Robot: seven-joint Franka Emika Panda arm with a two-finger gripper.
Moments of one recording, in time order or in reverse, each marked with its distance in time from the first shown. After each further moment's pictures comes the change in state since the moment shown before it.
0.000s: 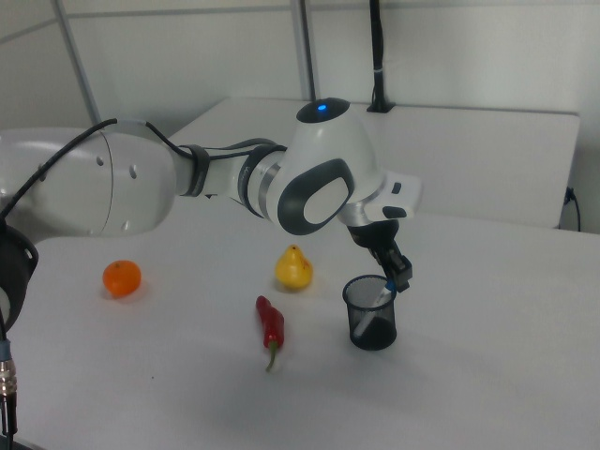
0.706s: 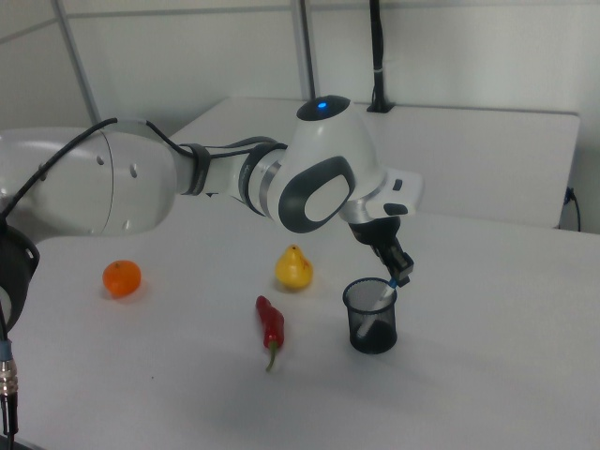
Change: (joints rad) arm -0.001 0.004 0.000 0.013 -0.002 0.003 0.000
